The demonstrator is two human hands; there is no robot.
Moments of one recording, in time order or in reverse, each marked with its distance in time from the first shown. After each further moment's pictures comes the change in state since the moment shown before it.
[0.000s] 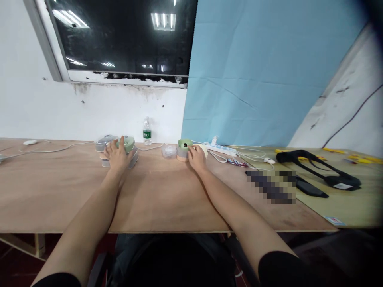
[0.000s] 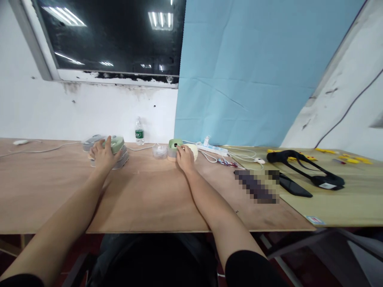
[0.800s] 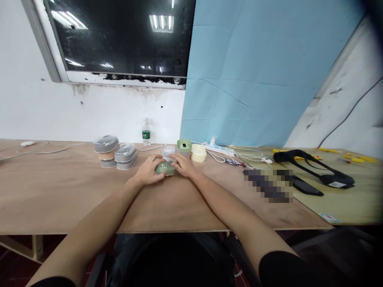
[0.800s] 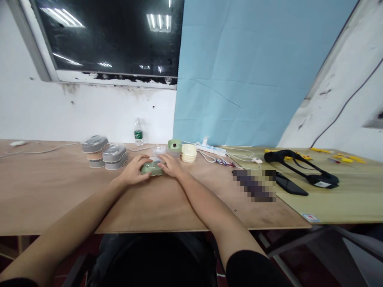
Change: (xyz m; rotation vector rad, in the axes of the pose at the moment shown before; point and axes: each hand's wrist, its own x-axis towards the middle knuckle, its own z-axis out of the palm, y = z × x) left_hand -0.050 0.073 0.004 -0.515 -0.502 0.646; right_hand -0.013 -0.052 -0.009 0.350 -0.345 -0.324
